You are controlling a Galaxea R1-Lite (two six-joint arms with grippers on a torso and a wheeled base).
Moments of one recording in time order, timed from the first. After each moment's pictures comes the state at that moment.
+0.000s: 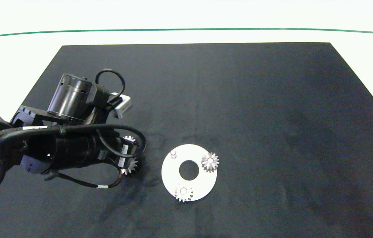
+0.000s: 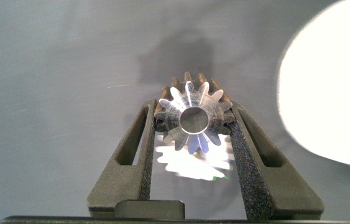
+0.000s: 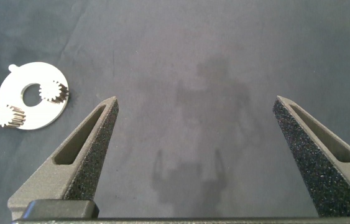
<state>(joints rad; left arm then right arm) -0.55 1.56 -1.05 0.17 0.23 0.00 0.13 0.90 -1.06 0.35 0.08 -0.14</state>
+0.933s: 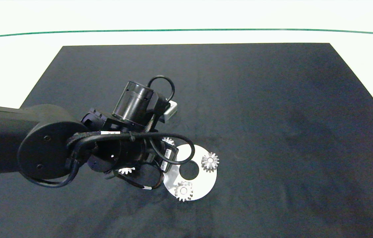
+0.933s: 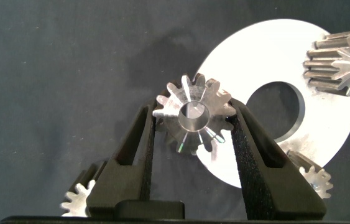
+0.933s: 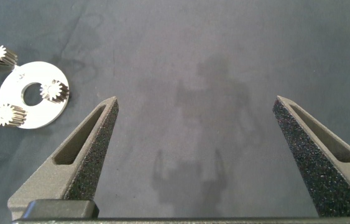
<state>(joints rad) -0.71 1.74 -1.21 0.17 0.26 0.00 0.13 0.90 -1.06 0.35 0.08 -0.14</state>
